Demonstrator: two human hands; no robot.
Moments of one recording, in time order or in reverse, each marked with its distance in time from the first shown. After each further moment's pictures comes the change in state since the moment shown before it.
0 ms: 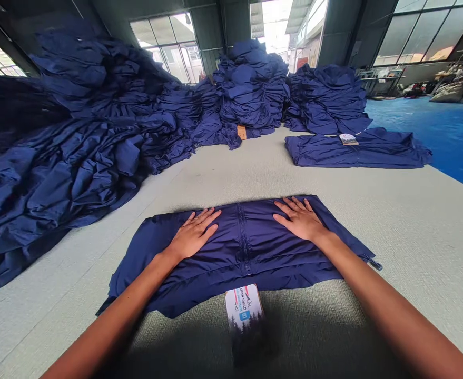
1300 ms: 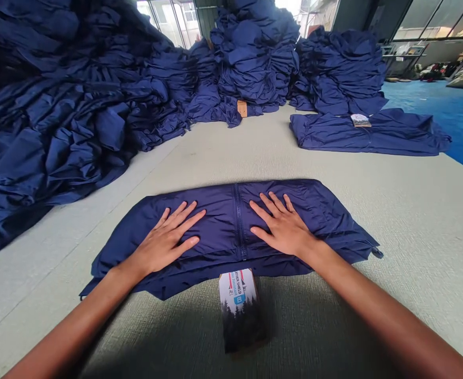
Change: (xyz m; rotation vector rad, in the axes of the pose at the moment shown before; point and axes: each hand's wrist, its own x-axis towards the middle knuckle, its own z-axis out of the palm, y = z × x) left_hand -0.062 -0.005 -0.002 0.014 -0.008 0.105; right_hand -0.041 -0.065 0.004 -0.034 0.113 -0.304
